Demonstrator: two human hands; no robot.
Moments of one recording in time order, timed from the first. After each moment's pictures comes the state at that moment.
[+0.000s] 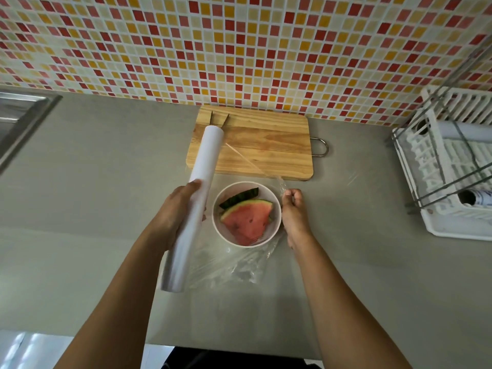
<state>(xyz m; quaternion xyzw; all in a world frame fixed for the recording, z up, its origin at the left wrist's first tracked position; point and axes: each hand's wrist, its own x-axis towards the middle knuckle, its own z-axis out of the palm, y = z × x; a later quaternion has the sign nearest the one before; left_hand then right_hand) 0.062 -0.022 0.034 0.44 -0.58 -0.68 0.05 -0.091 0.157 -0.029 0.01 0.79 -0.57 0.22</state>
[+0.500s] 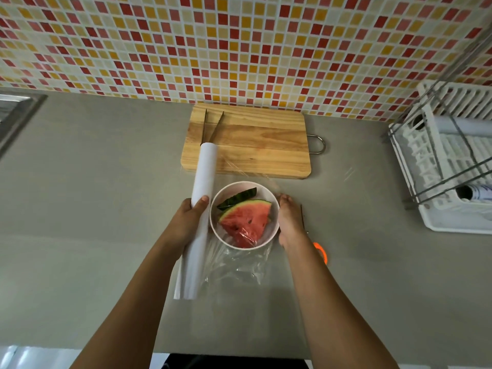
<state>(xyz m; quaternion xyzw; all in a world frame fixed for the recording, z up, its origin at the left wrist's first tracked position) 0.056 -0.012 -0.008 0.45 -0.64 -0.62 0.02 -0.087 0.141 -0.018 0.17 0.73 -0.60 0.28</state>
